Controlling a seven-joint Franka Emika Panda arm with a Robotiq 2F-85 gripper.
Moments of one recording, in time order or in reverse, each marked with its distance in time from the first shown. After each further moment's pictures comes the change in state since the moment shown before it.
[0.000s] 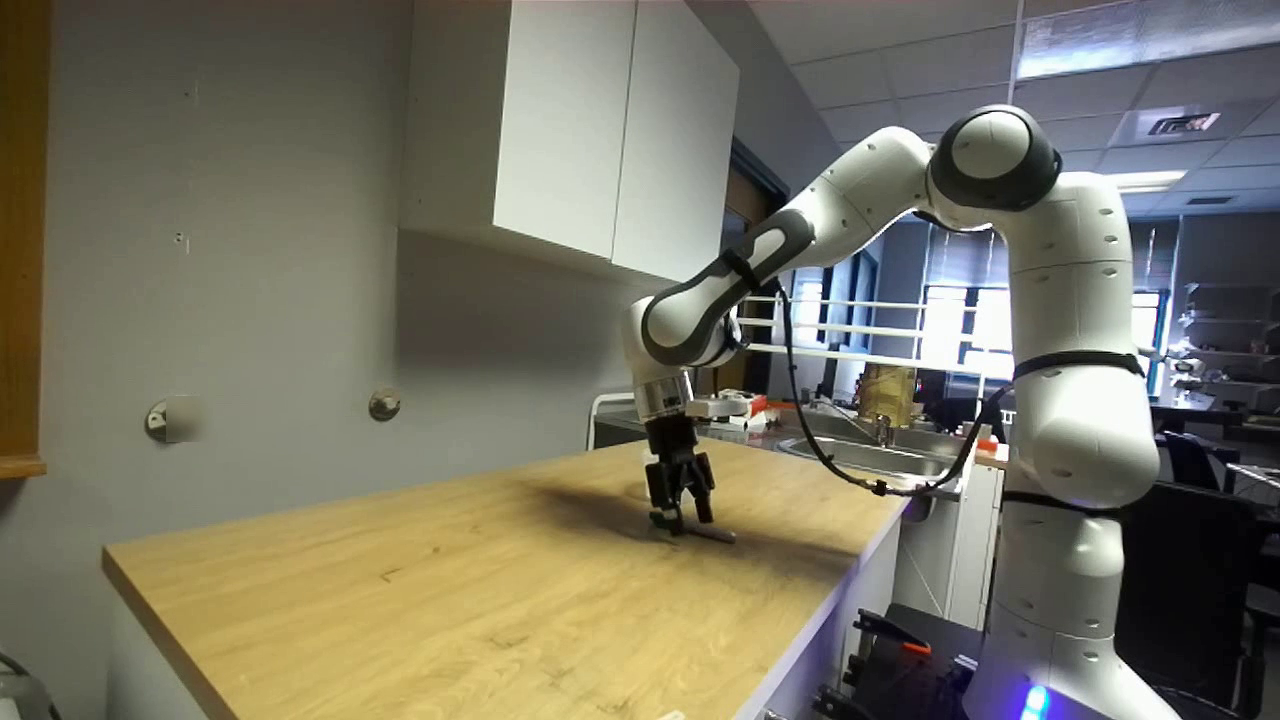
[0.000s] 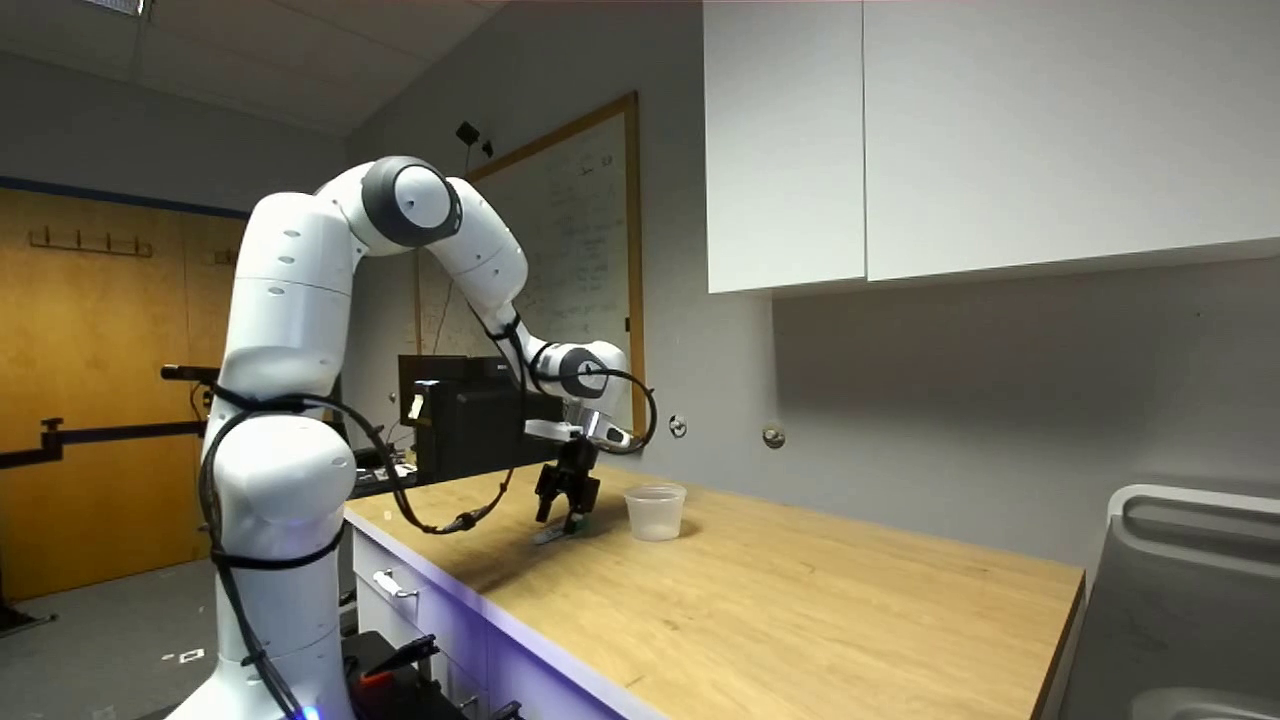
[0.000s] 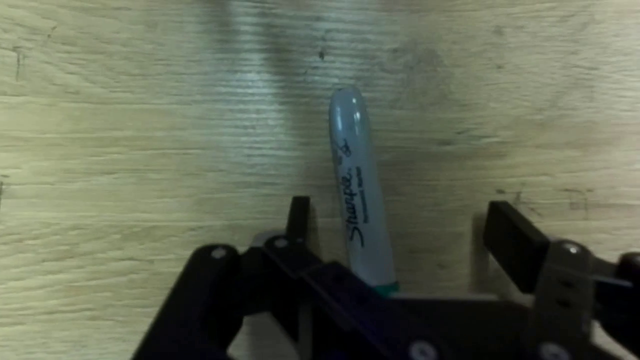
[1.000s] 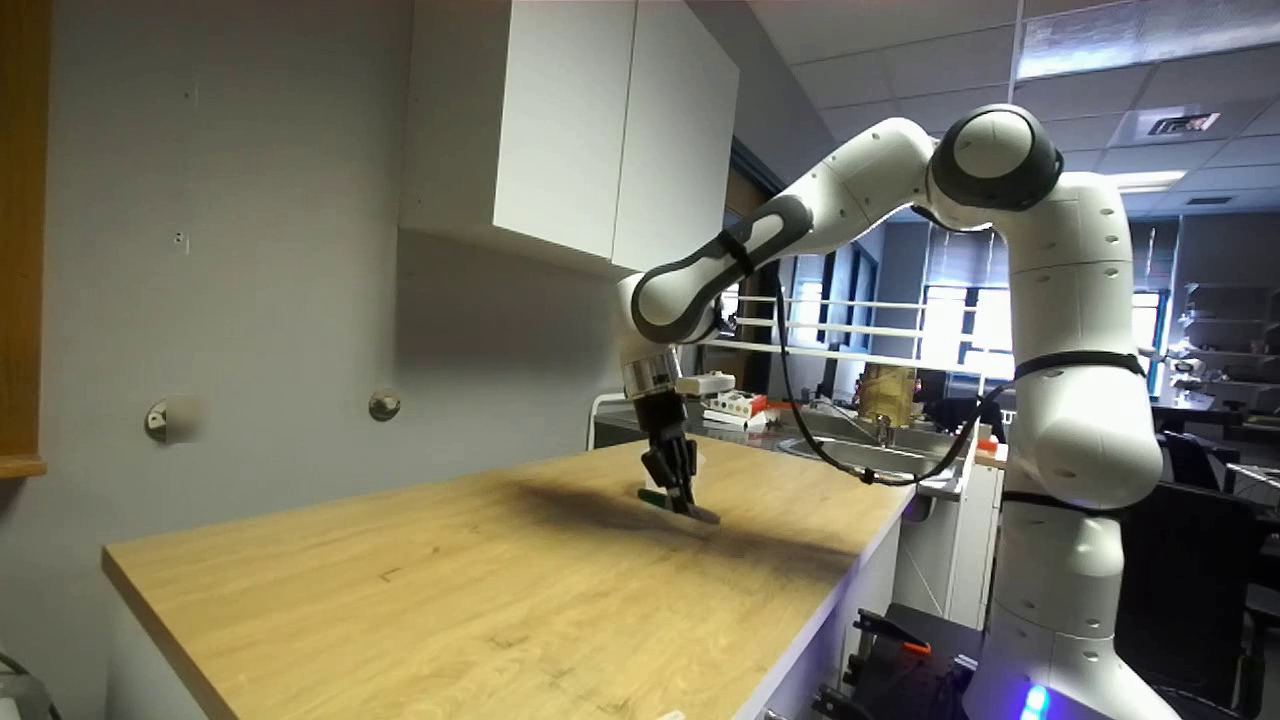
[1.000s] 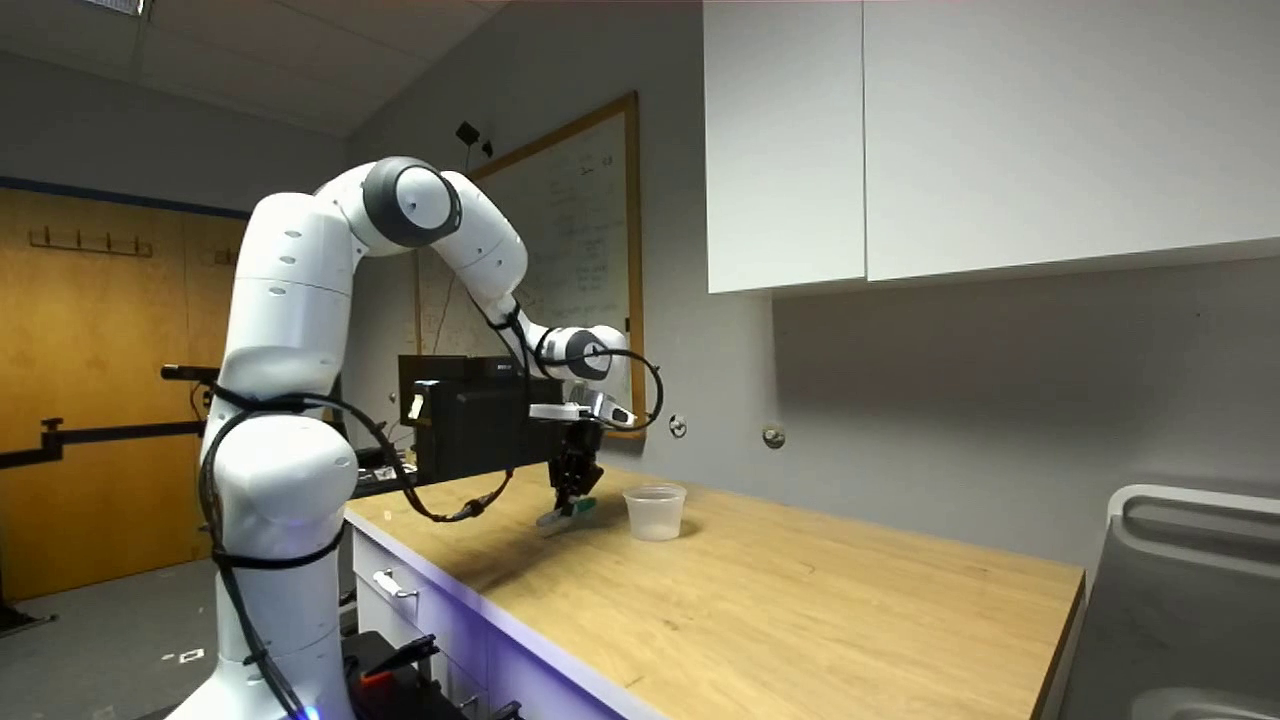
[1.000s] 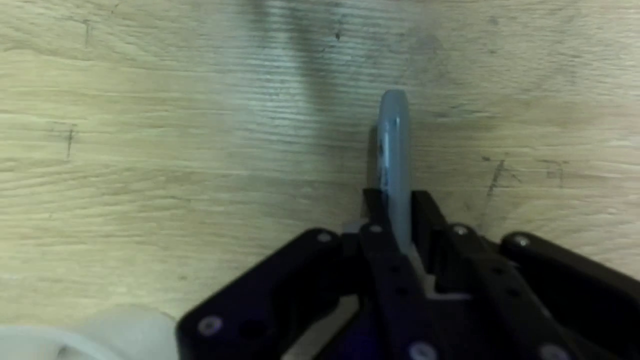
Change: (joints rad) arm 0.023 -0.002 -0.004 0.095 -0.062 -0.085 0.007
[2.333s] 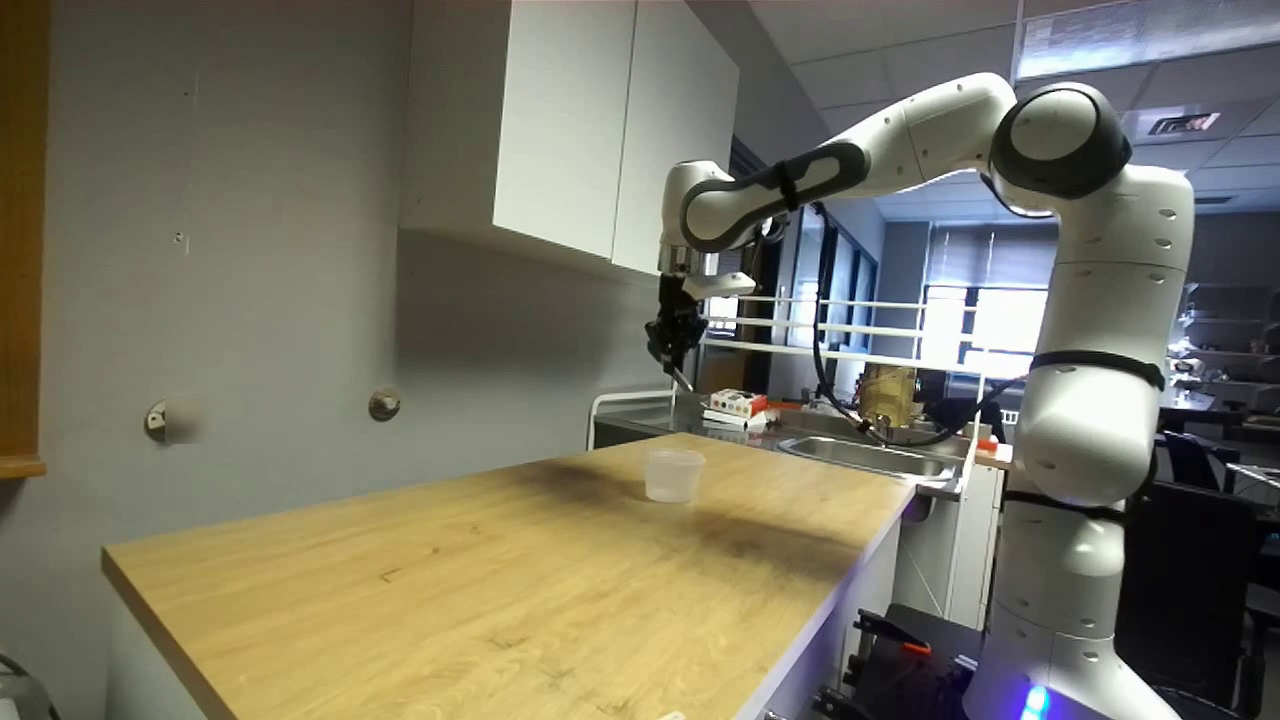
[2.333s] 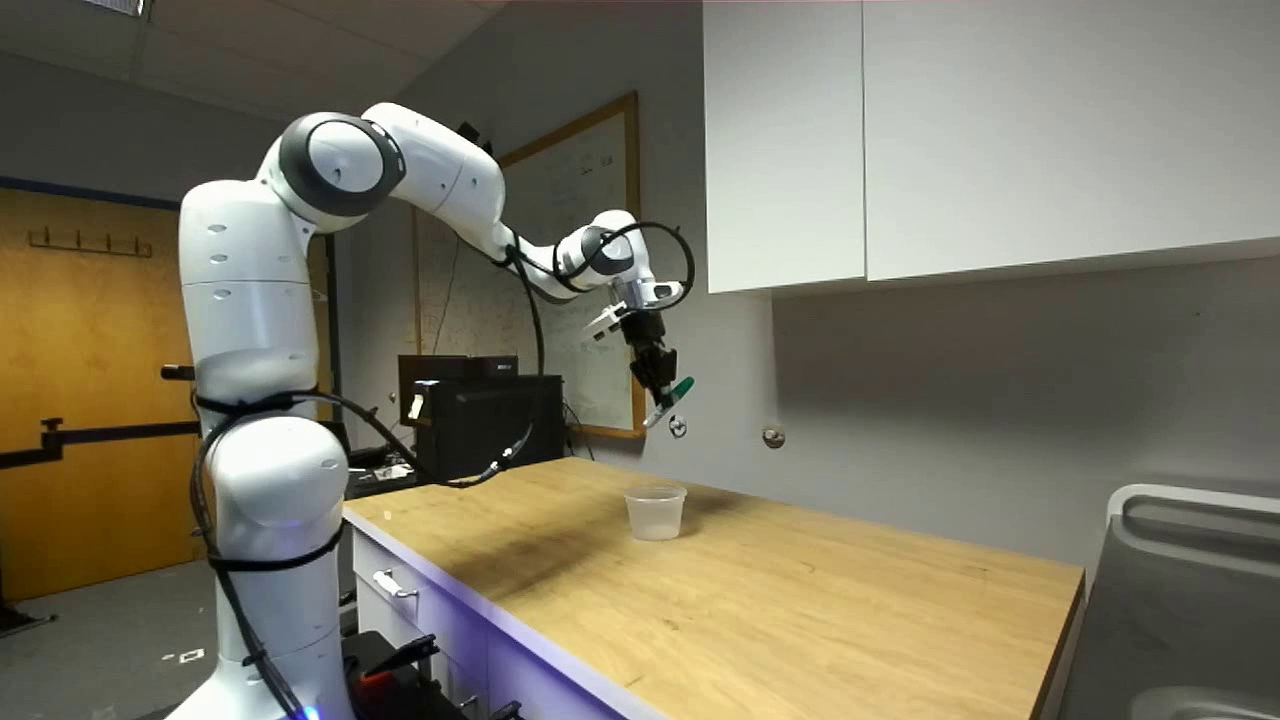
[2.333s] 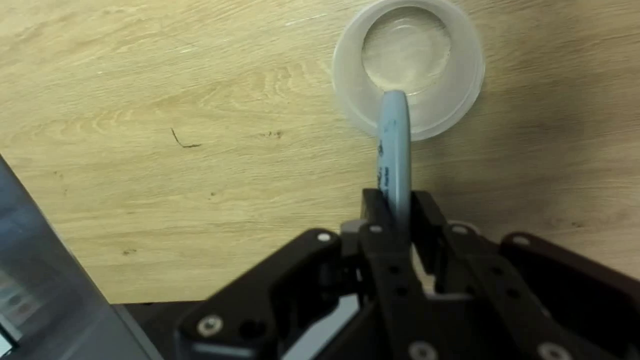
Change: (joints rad) arm -0.101 -0.213 -0.080 0.159 -0.261 0.135 0.249
